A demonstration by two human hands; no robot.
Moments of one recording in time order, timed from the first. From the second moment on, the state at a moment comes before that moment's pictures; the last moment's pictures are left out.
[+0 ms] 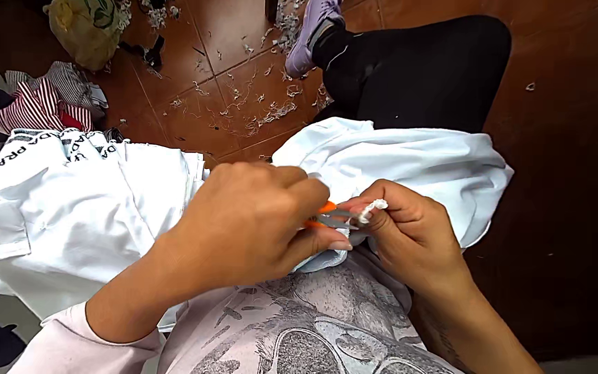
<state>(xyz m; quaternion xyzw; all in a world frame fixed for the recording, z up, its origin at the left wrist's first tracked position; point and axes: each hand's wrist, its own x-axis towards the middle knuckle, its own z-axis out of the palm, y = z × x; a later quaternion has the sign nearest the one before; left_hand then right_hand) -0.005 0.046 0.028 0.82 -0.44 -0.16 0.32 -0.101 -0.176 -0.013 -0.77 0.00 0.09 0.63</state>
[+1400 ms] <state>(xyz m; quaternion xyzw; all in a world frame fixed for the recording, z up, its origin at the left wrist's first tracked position) -0.015 0.075 -0.043 0.72 -0.23 -0.12 0.65 -0.072 -0.151 -0.025 -0.87 -0.19 0.08 0.46</state>
